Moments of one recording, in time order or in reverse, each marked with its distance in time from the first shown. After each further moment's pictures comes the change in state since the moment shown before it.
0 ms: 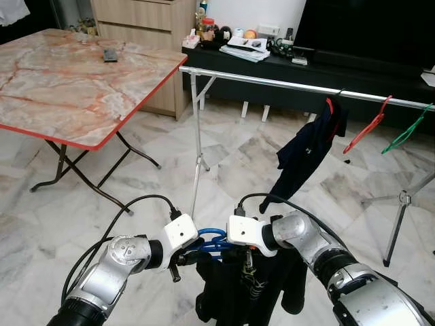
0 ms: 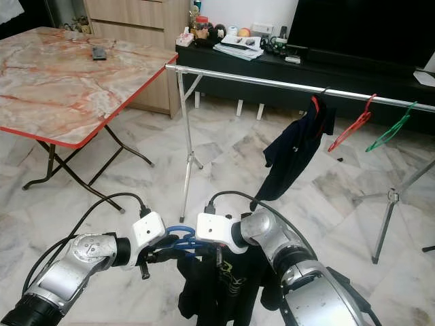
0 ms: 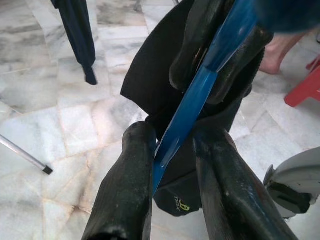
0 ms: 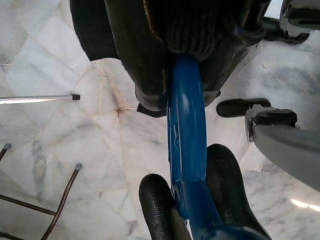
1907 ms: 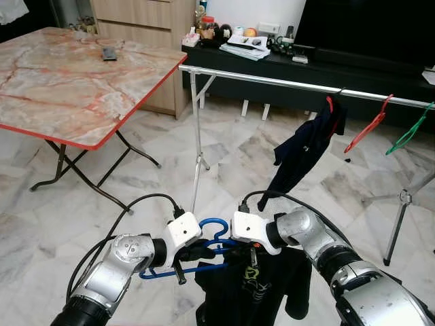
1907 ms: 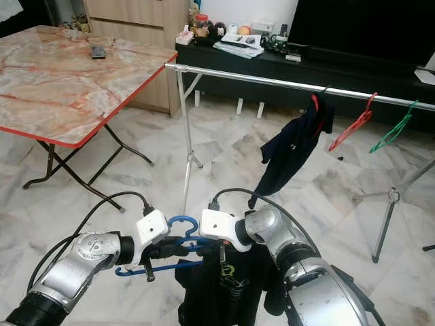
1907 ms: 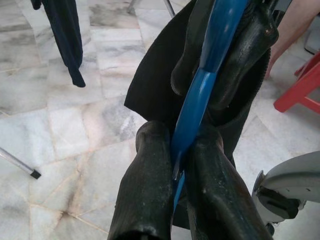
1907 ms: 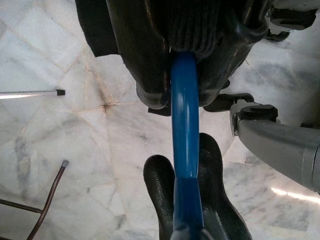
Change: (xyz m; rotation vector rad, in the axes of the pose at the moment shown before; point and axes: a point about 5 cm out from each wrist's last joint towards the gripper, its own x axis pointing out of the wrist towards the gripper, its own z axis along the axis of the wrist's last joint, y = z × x) left arm 0.006 -0.003 0.005 -0.032 -0.032 -0.034; right arm -0.008 -0.002 0.000 0.036 -0.027 0.066
